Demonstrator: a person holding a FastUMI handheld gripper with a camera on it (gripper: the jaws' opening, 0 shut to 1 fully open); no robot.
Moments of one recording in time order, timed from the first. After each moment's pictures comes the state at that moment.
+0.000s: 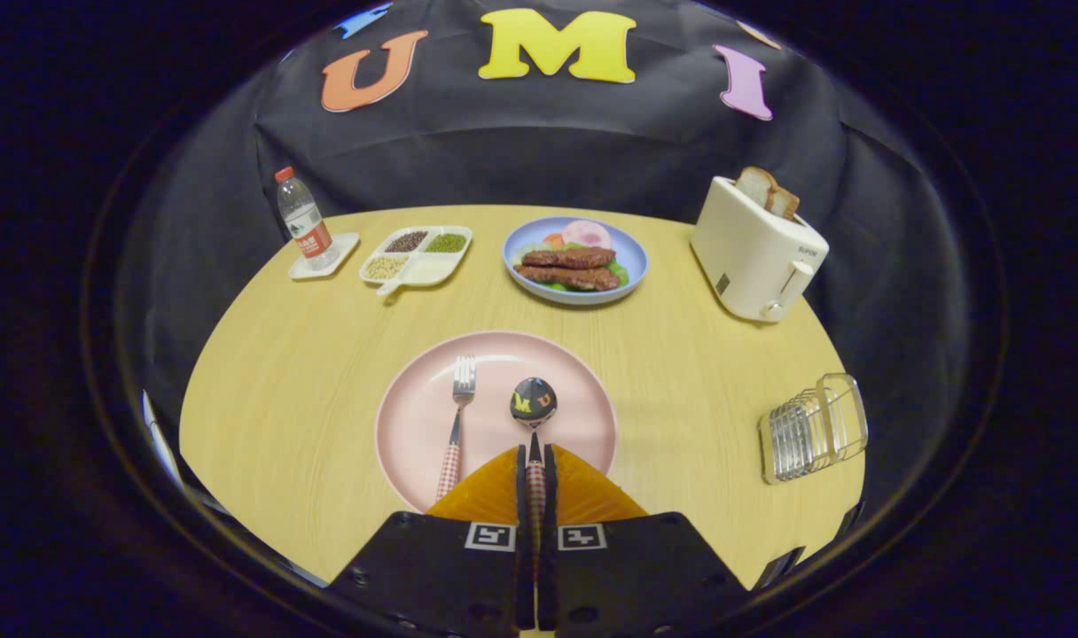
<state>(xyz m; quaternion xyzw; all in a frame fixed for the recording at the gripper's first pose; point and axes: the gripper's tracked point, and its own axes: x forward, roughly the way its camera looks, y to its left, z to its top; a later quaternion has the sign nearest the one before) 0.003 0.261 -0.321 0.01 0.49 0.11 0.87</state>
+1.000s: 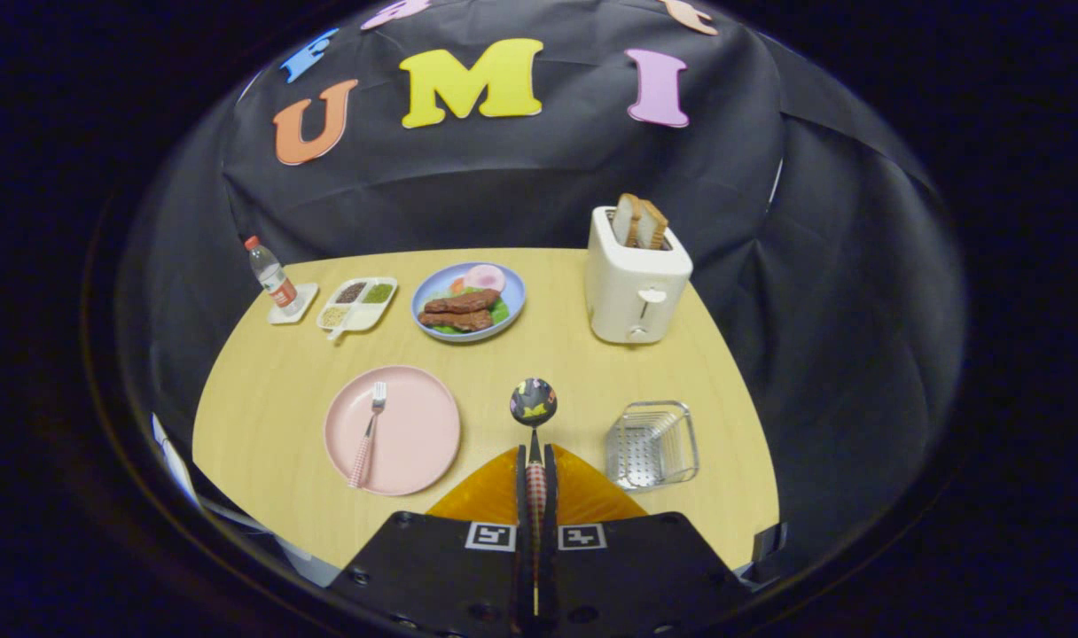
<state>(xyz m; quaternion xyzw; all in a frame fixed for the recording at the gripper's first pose) 0.004 0.067 -0.231 0.04 0.46 0.08 0.88</state>
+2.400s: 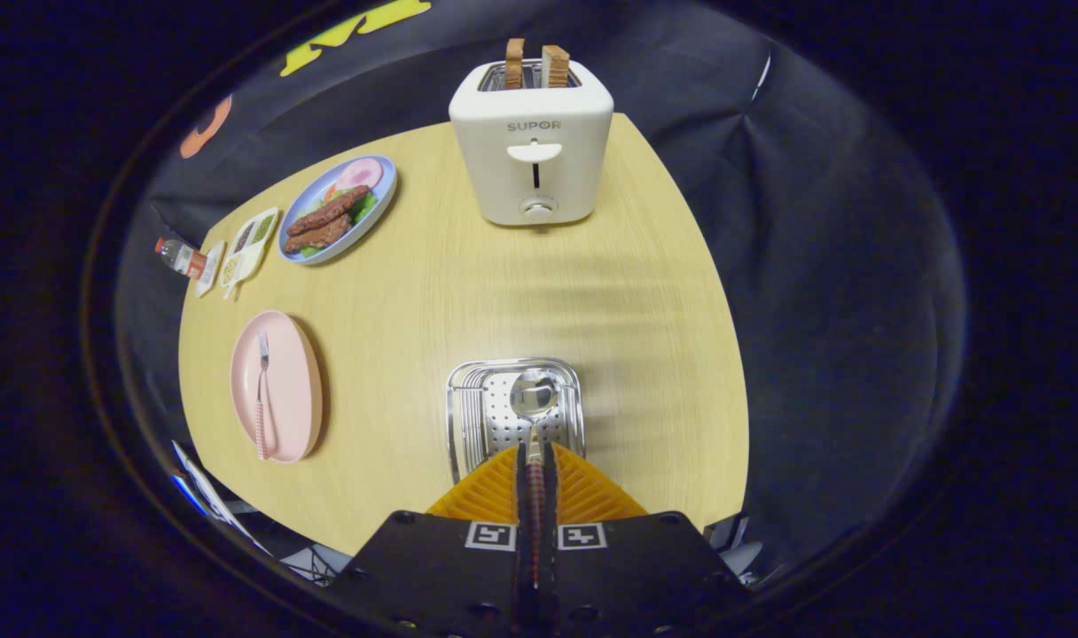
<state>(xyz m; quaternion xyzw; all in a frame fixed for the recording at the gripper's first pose) 0.038 -0.021 -0.342 0.05 0.67 0.05 0.74</state>
